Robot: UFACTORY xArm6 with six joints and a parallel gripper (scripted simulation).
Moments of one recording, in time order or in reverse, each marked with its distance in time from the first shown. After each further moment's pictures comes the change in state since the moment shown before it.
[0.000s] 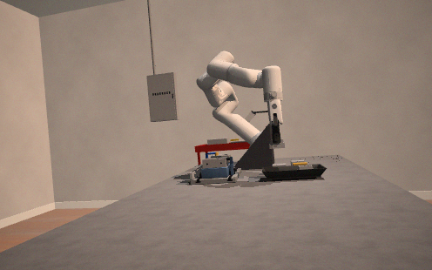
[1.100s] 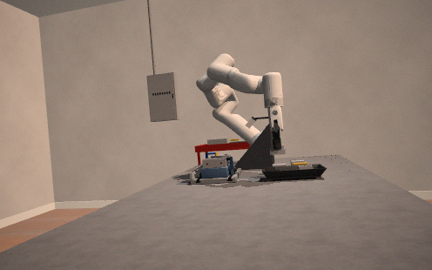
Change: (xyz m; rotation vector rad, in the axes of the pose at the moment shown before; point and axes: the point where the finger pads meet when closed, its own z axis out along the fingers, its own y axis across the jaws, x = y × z) arm 0.000 0.000 0.025 0.000 0.000 0.000
